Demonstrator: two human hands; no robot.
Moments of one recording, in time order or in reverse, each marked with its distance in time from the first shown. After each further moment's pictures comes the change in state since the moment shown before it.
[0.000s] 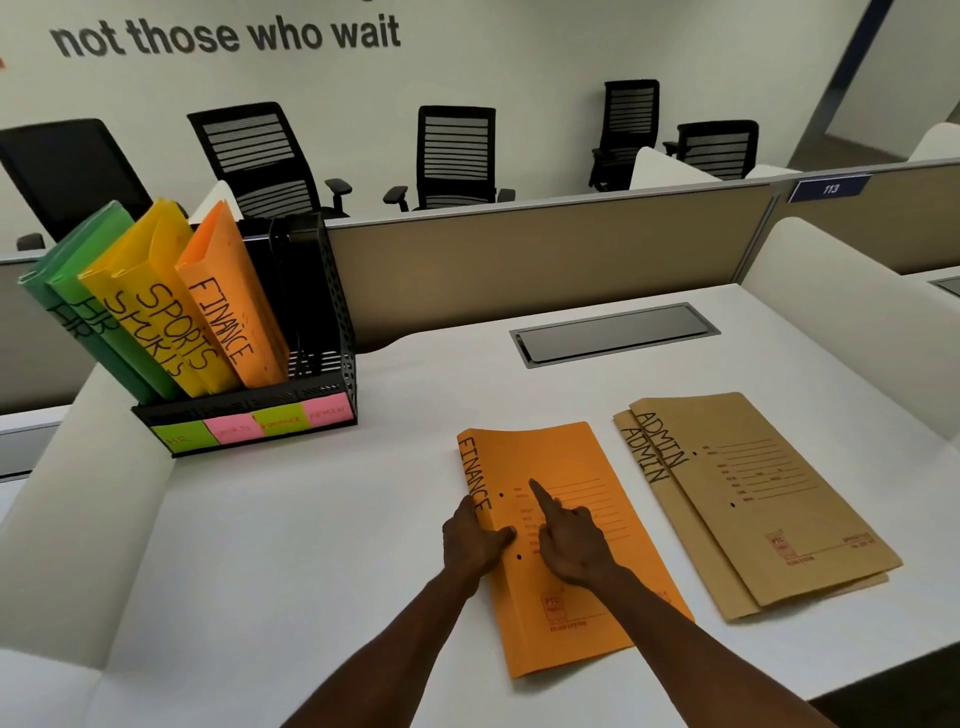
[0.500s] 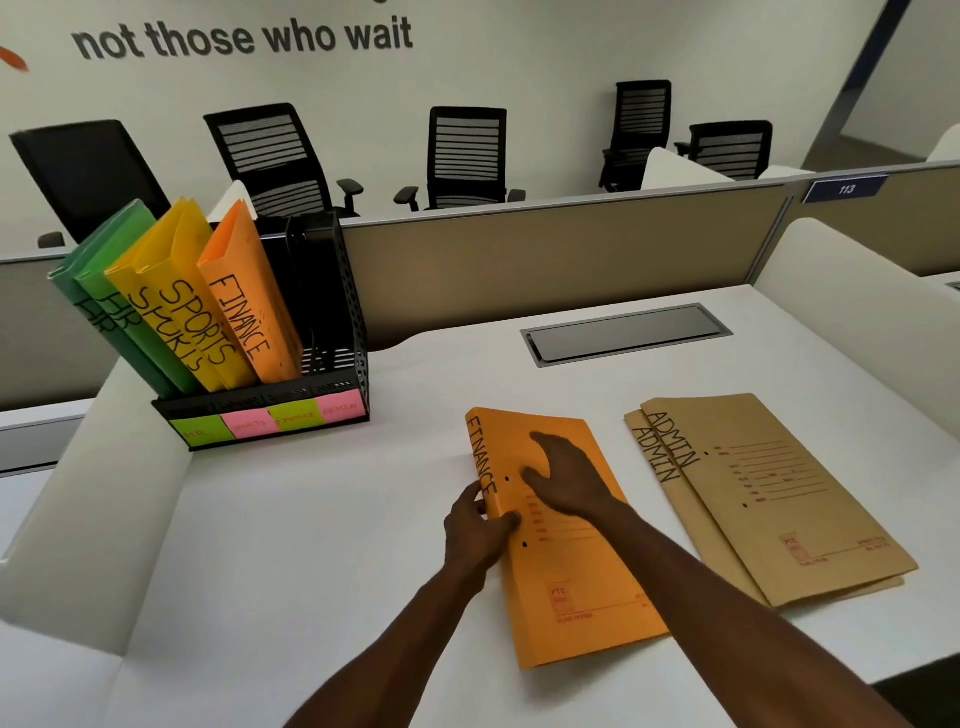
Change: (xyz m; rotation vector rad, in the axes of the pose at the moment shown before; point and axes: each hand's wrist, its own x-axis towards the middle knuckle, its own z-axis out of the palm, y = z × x) left_hand -0.013 0.008 -0.015 -0.185 0.064 -0.002; right_hand 0.035 -0.039 -0.062 0.189 0.116 -0.074
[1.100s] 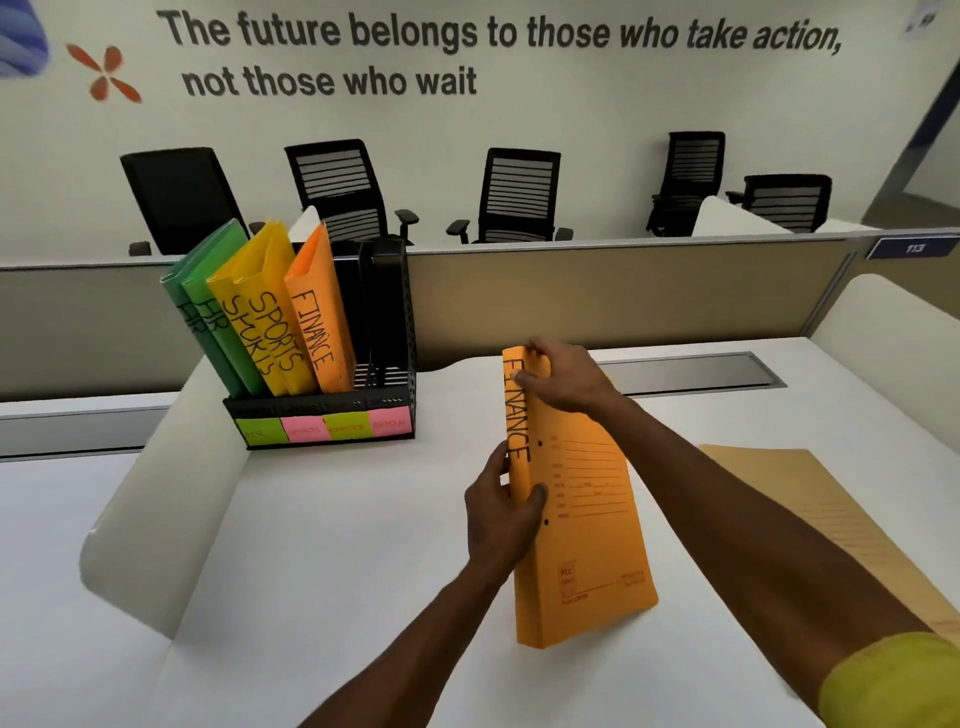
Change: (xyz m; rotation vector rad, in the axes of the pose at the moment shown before) left_hand -0.021 0.062 -0.035 -0.033 0.175 0.392; right_hand 0.076 -0.132 -0.096 0.005 0.166 -0.296
